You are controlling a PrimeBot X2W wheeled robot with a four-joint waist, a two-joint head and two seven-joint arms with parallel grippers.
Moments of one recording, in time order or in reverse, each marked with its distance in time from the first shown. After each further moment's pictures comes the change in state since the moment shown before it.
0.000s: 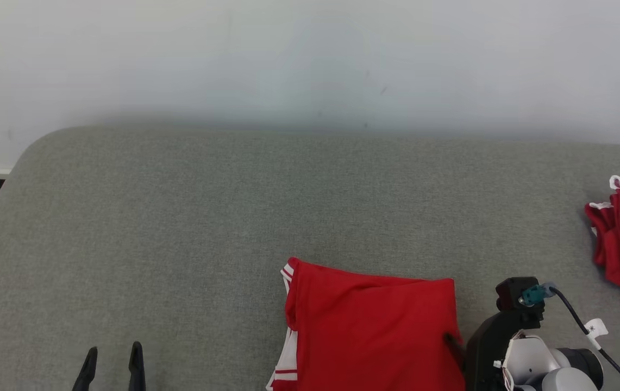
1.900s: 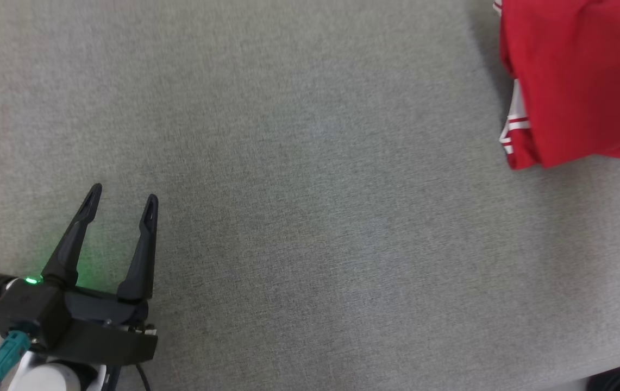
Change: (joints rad) left arm -0.349 0.131 -0.096 -0.197 0.071 -0.054 0.082; right arm -0.689 -0.405 -0.192 0.013 -0.163 0.000 0.072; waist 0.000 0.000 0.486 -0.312
